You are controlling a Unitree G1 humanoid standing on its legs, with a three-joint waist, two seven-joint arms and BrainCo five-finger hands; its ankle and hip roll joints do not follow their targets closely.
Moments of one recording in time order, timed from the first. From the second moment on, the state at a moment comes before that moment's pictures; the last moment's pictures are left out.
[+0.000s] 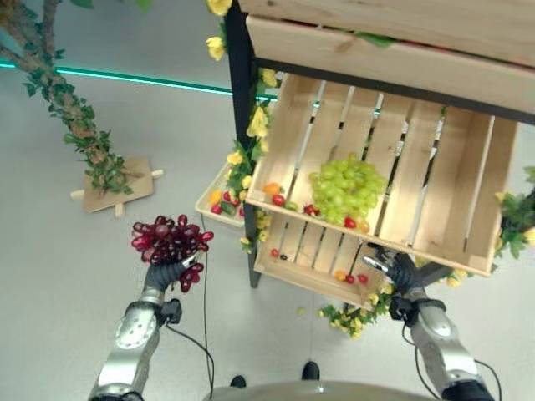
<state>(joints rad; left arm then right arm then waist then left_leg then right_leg) 0.18 0.40 -0.02 0.12 -0.30 -0.18 0.00 0.10 -0.33 0.01 0.30 0.38 -0.14 0.03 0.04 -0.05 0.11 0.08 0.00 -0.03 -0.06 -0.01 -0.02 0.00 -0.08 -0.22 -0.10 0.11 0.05</state>
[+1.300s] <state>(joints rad) -0.42 0.43 -0.44 -0.10 -0.33 -0.16 -0.04 0.00 -0.35 0.12 0.39 0.38 -0.11 -0.01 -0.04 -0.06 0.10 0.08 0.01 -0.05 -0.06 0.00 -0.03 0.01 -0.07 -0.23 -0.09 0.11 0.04</state>
